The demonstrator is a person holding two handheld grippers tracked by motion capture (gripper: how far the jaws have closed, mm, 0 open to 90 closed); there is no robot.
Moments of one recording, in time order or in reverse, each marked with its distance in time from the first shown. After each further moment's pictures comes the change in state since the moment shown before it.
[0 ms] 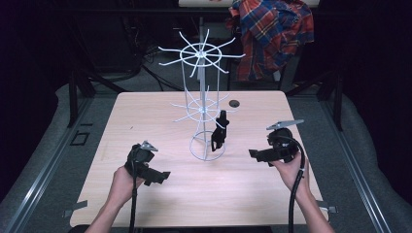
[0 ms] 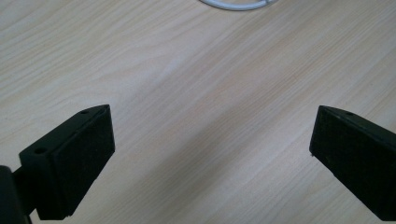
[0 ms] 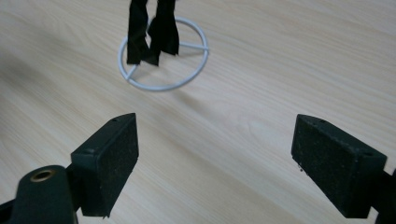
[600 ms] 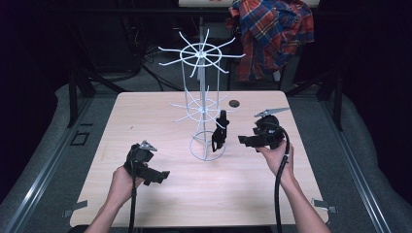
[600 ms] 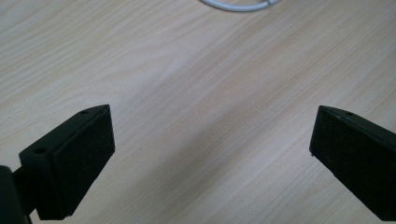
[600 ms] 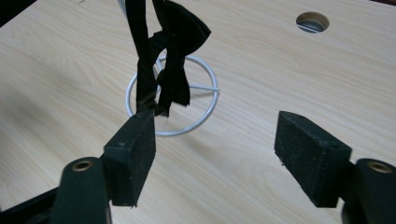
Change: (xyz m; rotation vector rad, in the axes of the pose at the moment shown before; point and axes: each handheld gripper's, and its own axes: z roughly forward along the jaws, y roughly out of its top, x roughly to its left) left arm 0.002 -0.001 -0.001 -0.003 0.003 0.002; right arm 0.003 0.038 0.028 -0.045 0.034 0.017
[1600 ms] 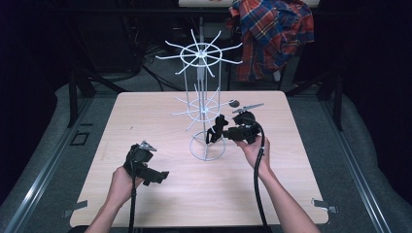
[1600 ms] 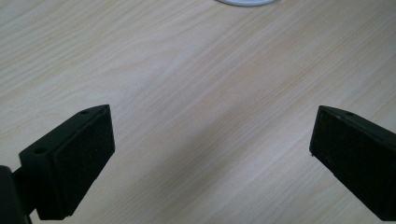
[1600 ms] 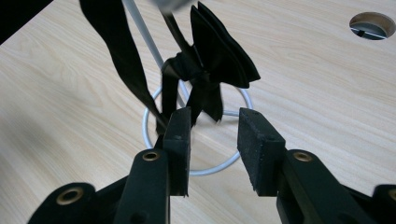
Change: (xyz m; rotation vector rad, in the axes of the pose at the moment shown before) left arm 0.002 -0.002 0.002 0.010 0.009 -0.011; right arm 0.022 0.025 0.060 0.038 0.036 0.008
